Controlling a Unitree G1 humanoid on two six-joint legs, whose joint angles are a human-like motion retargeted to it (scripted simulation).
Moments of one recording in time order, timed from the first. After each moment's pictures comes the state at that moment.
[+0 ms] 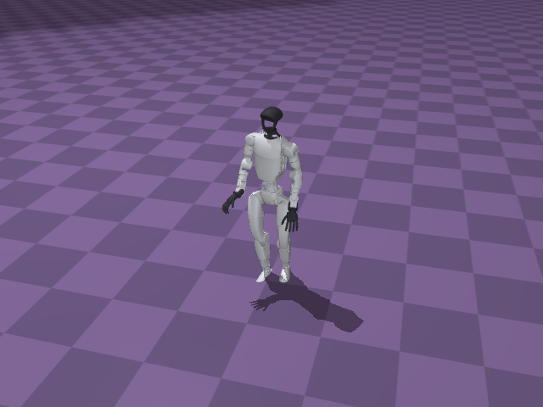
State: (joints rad) left arm 0.19 0.23 -0.37 1.08 0.61 0.04 0.59; right arm -0.05 -0.18 0.53 1.06 -0.46 -0.12 -0.69; waist 0.00 -0.08 -0.19; left_leg -0.12 -0.02 0.42 0.32 -0.53 0.11; right_leg -0.19 0.05 0.05 0.14 -0.33 0.14
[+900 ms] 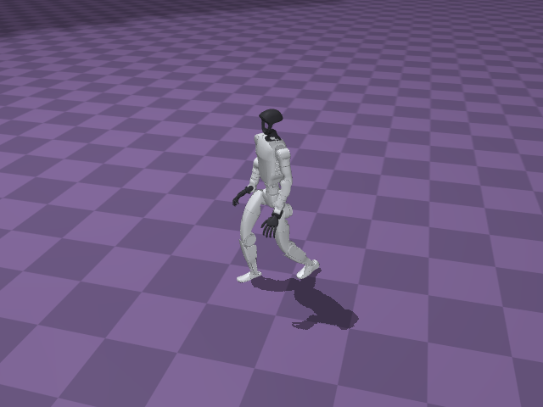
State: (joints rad) left arm 0.06 0.25 -0.32 1.08 0.55 0.08 0.69; right arm 0.06 -0.16 0.44 1.13 -0.27 -0.11 -0.67; waist -0.09 0.00 -0.15; left_leg -0.01 0.03 0.12 0.64 -0.63 0.00; right_leg -0.61 0.03 -0.07 0.61 -0.40 0.03
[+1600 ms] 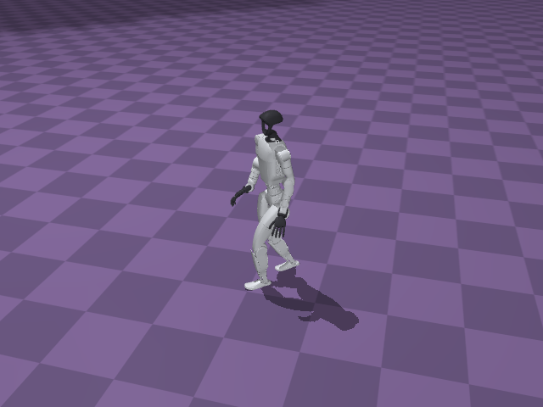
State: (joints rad) left arm 0.18 0.18 -0.29 1.10 0.38 0.04 0.67; right arm 0.02 -0.20 0.47 1.08 -0.29 -0.14 -0.61; waist 0.06 -0.05 -0.18; left_leg -0.68 -0.11 0.05 0.62 -0.44 0.06; right_leg -0.13 0.08 0.05 0.46 -0.75 -0.01
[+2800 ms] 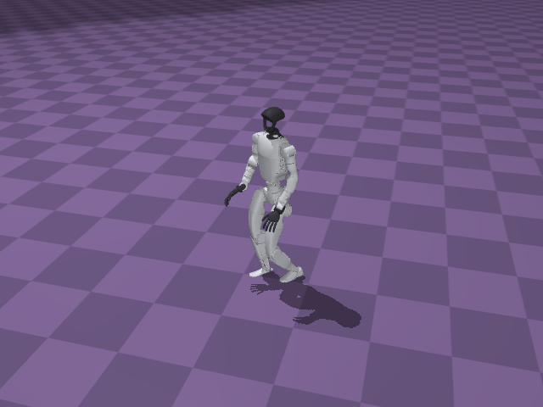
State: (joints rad) left arm 0.07 0.23 -0.52 0.94 0.58 0.06 0.62; right arm -0.01 -0.26 0.46 1.03 -0.22 -0.12 -0.55; waist 0.08 0.01 -0.15; left_leg -0.43 0.09 0.07 1.02 -0.81 0.12; right_leg -0.33 0.05 -0.12 0.38 -0.46 0.05
